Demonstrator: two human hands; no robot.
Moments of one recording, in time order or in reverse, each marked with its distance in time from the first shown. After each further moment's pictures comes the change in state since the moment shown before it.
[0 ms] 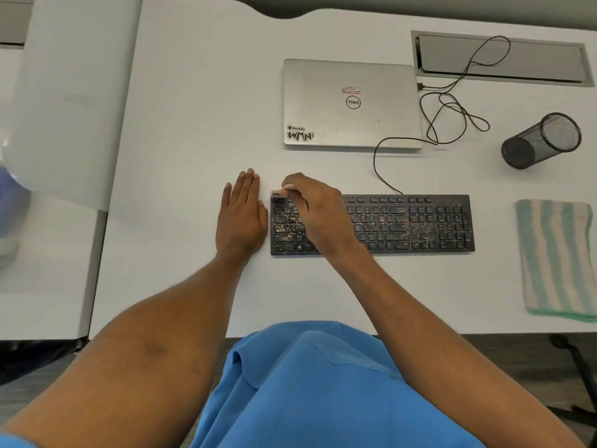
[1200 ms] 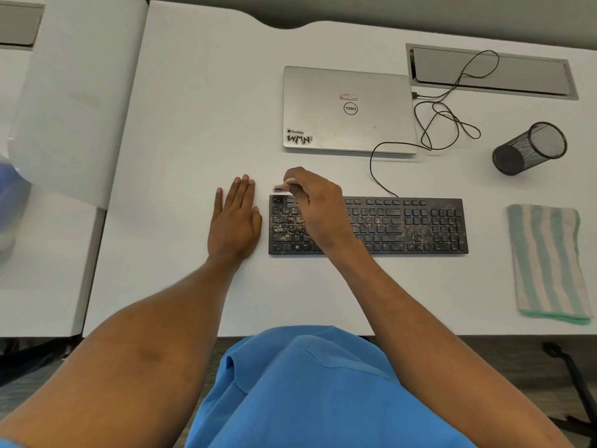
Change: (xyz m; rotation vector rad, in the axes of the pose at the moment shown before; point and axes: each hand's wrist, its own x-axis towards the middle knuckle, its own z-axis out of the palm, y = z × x) left_hand -0.013 -0.011 -0.005 0.071 -0.039 0.016; right_hand 0.002 -0.007 -0.005 0.020 0.034 0.031
